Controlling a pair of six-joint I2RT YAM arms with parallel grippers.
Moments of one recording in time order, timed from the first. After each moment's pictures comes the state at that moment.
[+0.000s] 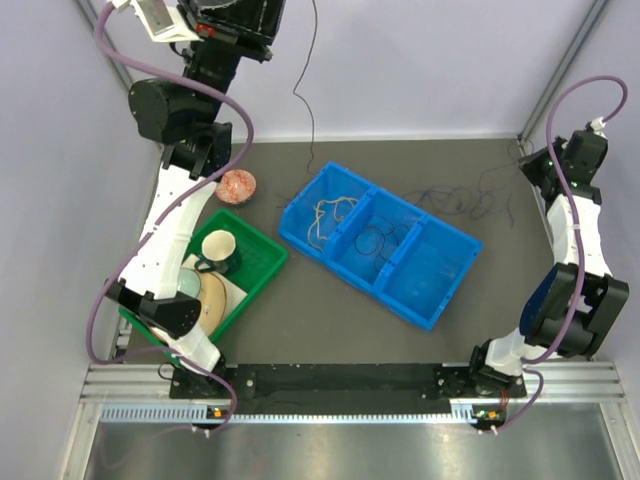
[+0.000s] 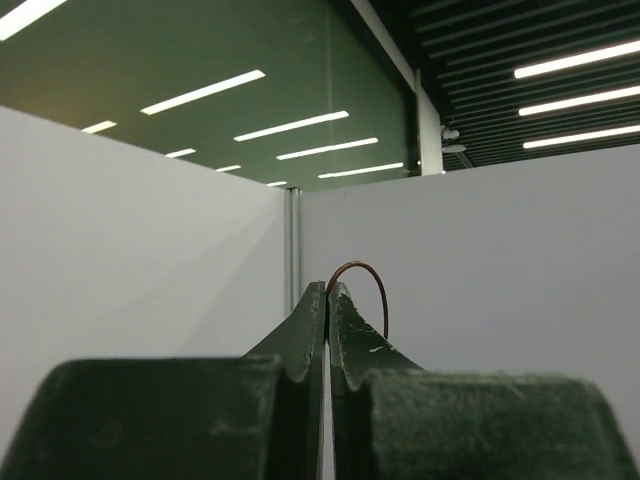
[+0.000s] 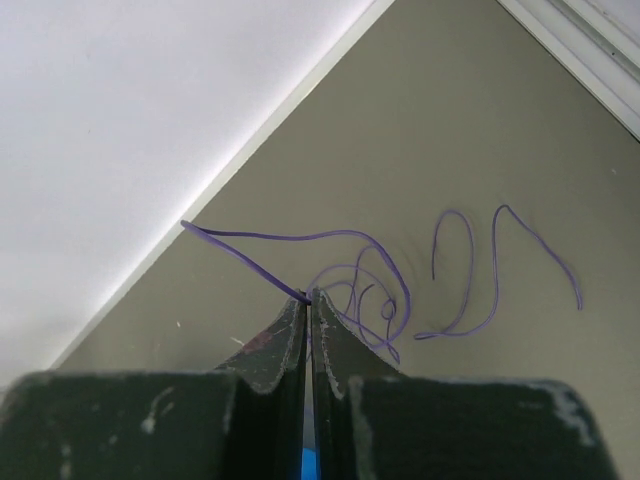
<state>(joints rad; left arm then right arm) -0.44 1.68 2.18 0.58 0.38 -0.55 -0.37 1.51 1.28 -0.21 -0.21 0.64</state>
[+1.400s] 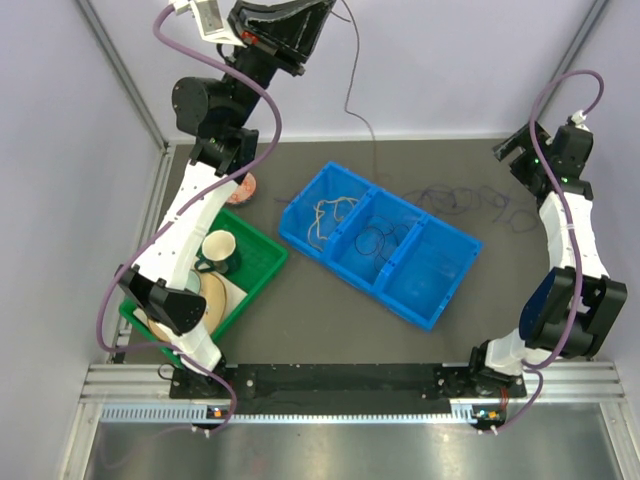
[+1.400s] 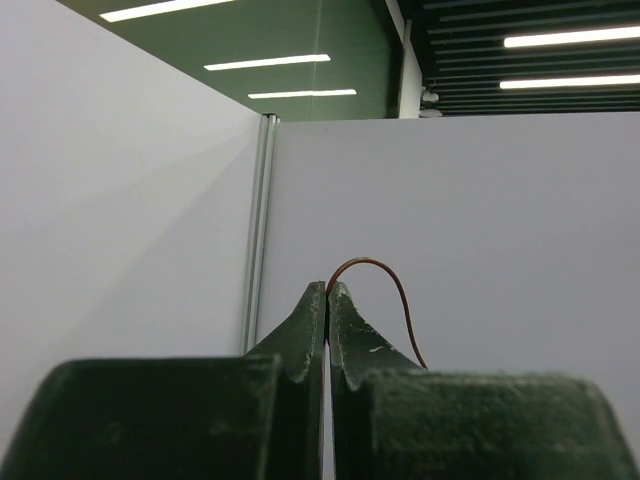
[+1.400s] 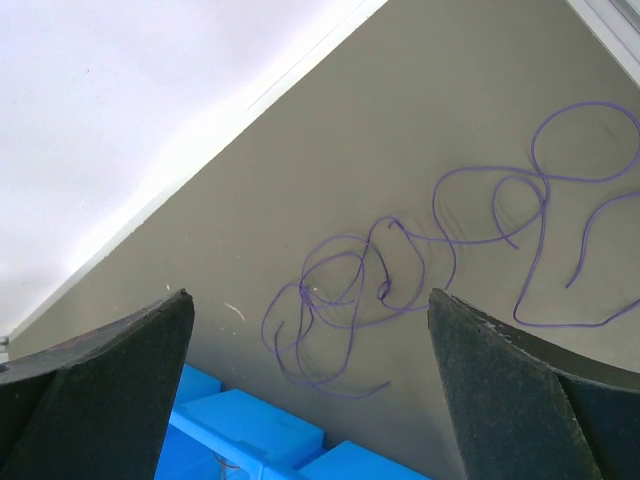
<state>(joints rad) -0.49 1.71 2.08 0.60 0.39 -0.62 -0.29 1.50 1.31 -0.28 -0.19 0.57</state>
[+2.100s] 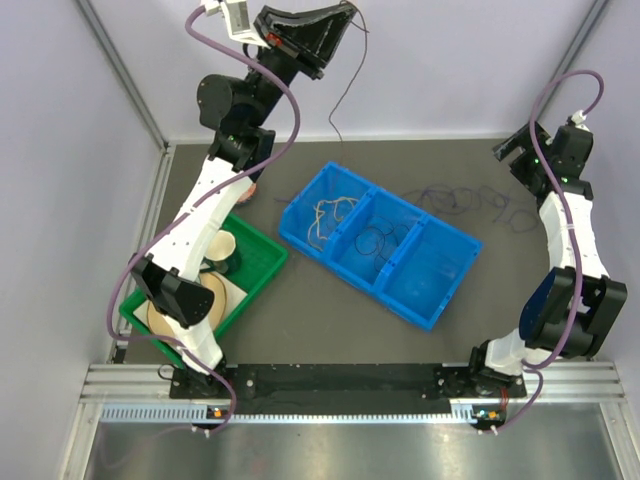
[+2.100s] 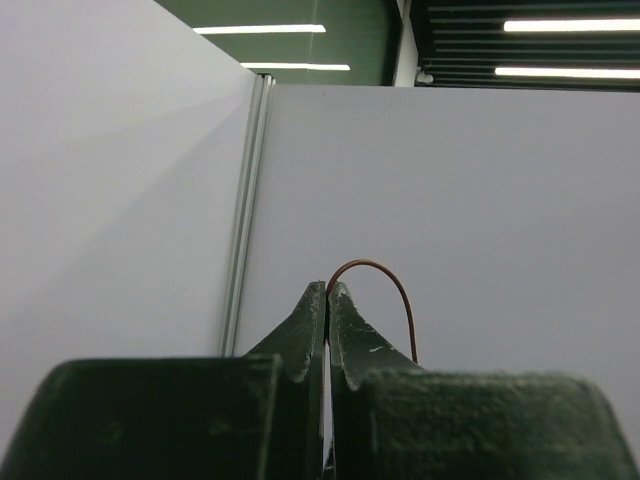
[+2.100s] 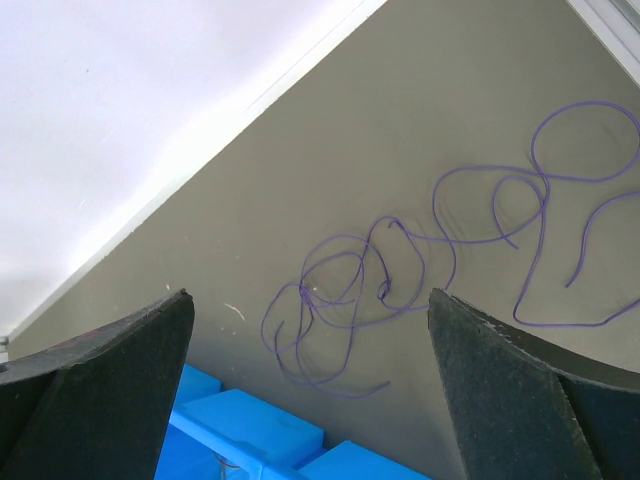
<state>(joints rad) -0.53 1.78 2.10 0.60 0.39 -0.64 -0.29 1.50 1.31 -0.28 -0.19 0.57</state>
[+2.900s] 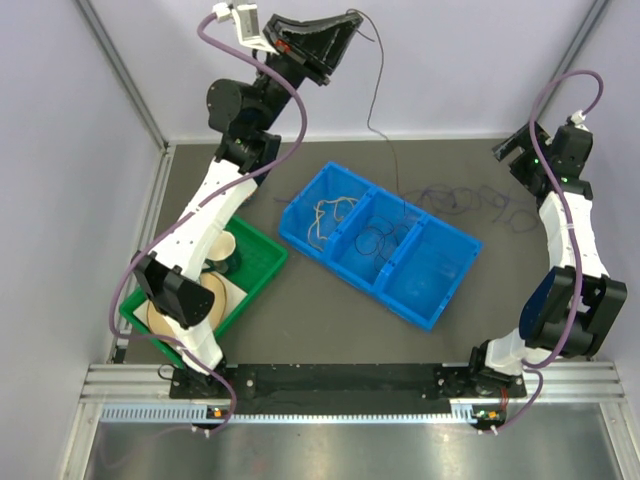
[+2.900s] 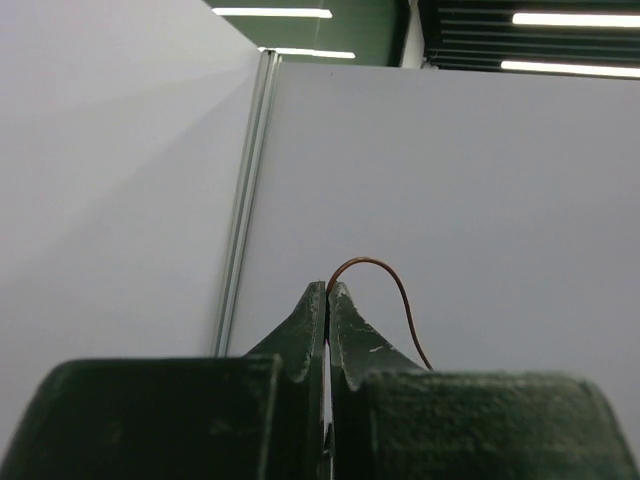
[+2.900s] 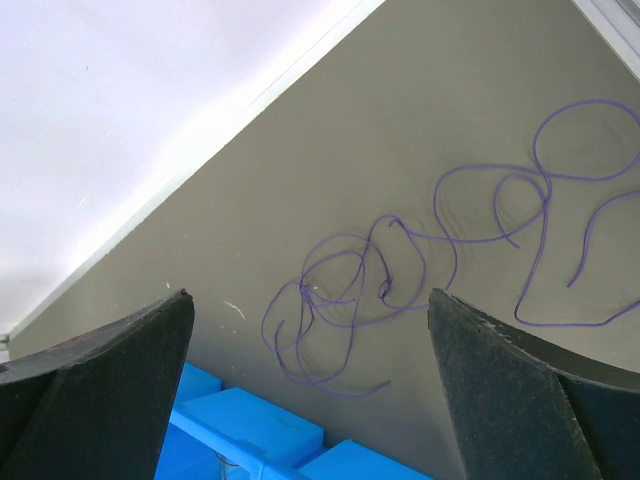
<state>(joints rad) -0.54 1.78 2.05 0.63 0.38 -0.65 -0.29 1.50 1.31 -0.28 -0.19 0.57</state>
